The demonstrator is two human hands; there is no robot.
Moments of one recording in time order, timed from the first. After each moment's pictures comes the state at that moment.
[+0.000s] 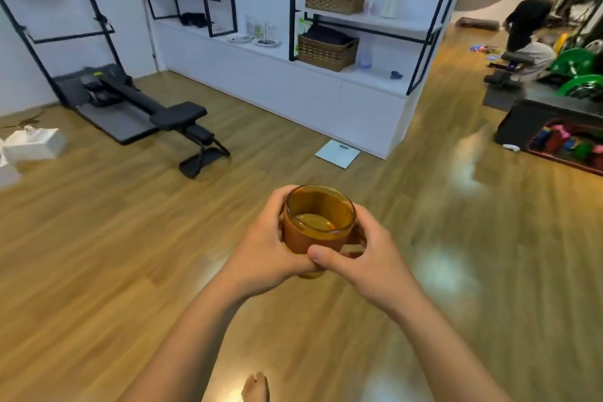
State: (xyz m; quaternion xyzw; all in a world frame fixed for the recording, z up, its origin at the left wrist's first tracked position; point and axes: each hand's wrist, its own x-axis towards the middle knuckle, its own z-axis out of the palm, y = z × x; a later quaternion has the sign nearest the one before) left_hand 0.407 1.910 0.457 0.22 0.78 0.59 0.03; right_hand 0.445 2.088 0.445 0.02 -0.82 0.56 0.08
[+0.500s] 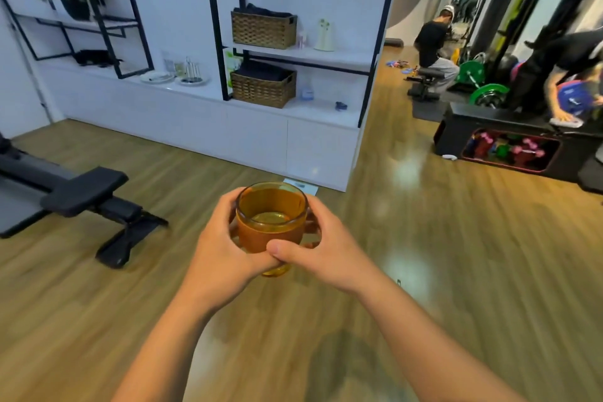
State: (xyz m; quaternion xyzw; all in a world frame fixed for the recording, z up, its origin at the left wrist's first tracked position) left_hand 0.042 1.921 0.489 0.26 0.75 0.61 -0.02; right_hand 0.088 2.090 0.485 -0.01 -0.80 0.58 0.11
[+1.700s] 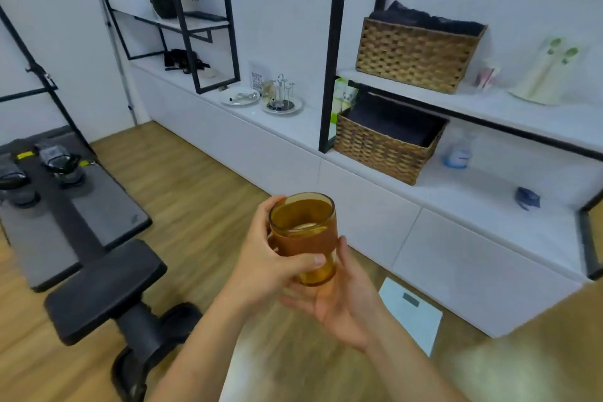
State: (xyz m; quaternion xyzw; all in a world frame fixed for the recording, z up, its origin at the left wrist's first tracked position) left_hand -0.845 1.982 0.449 0.09 0.71 0.70 0.02; right_hand -0.820 2.132 0.402 -0.02 -0.39 0.89 -0.25
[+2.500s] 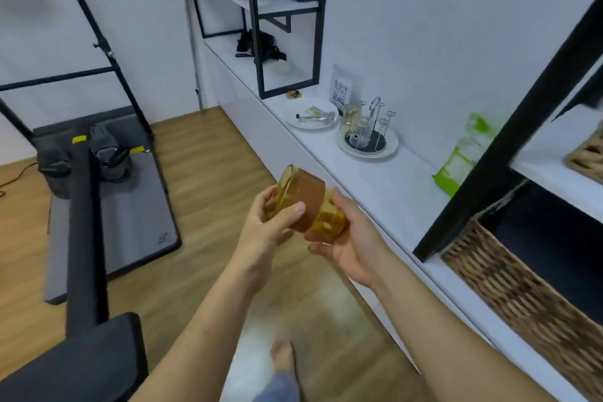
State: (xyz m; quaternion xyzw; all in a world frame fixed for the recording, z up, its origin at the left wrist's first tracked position) left_hand -1.431 1.910 0.392 -0.16 0.60 0.79 -0.04; right_hand -1.481 2.063 0.390 -0.04 -0.51 0.80 -0.30
